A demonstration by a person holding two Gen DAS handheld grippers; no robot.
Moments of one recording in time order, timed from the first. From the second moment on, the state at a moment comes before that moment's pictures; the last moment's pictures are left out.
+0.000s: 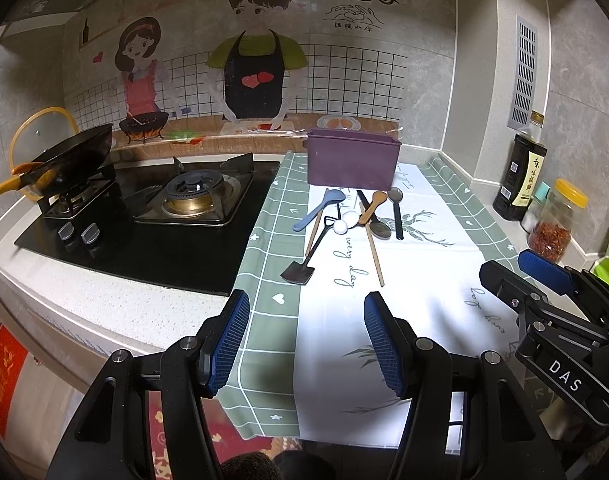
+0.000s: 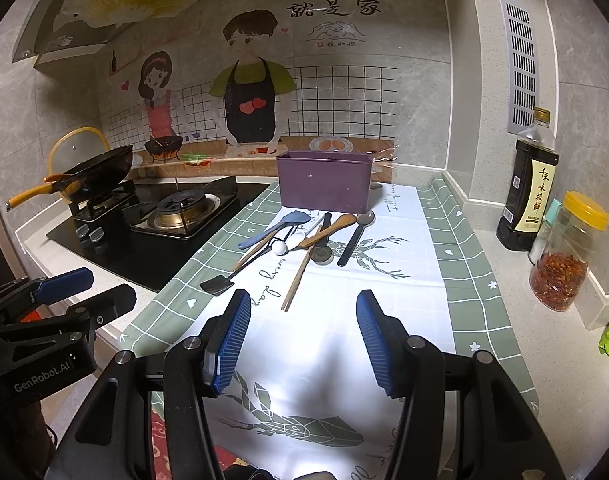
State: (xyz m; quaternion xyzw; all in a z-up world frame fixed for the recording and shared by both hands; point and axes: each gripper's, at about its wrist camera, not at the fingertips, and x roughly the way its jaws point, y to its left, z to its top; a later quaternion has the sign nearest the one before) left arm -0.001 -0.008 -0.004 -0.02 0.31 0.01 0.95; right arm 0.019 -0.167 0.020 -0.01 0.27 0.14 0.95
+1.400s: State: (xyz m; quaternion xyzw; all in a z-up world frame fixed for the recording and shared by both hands) left arm -0.003 -0.017 -0.009 -0.02 0.31 0.01 0.95; right arm 0.023 -0.168 0.012 -0.01 0.28 0.13 0.95
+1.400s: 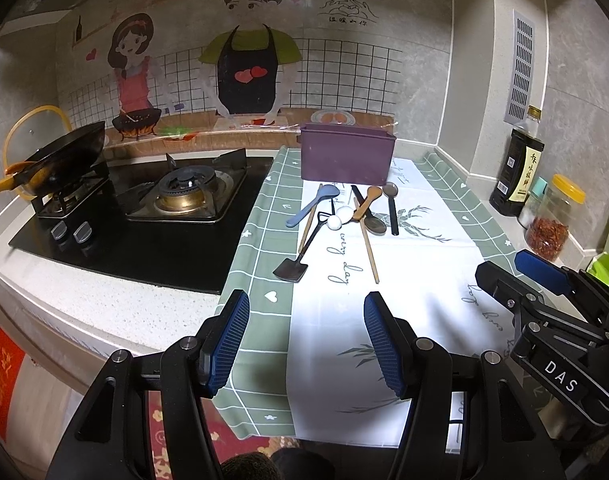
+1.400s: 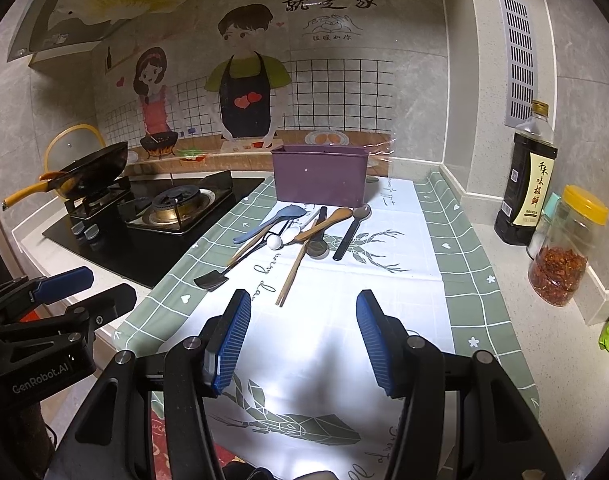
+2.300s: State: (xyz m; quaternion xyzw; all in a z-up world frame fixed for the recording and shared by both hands) left arm 0.104 -0.004 -0.012 -0.01 0.35 -0.06 0.94; right arm 0.114 -0.184 0.023 -0.05 0.30 0.10 0.95
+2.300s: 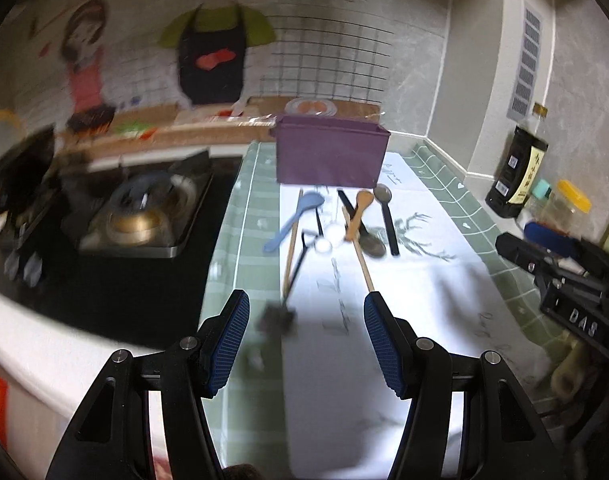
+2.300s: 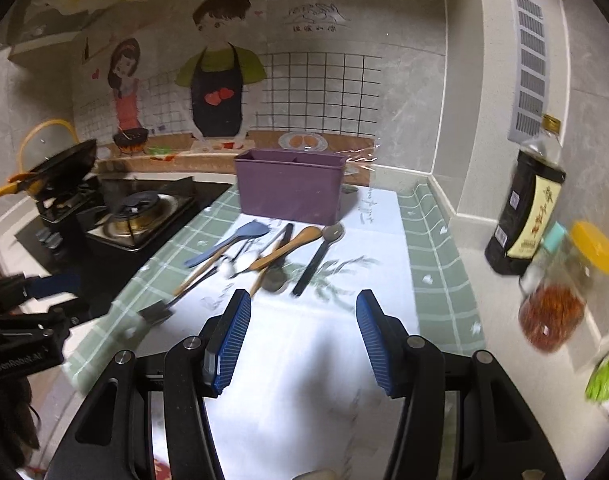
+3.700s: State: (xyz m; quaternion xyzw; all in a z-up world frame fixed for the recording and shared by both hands) left arm 0.389 -0.037 -0.088 0.05 0.50 -0.15 0.85; right arm 0.359 -0.204 -0.030 0.01 0.43 0.14 0.89
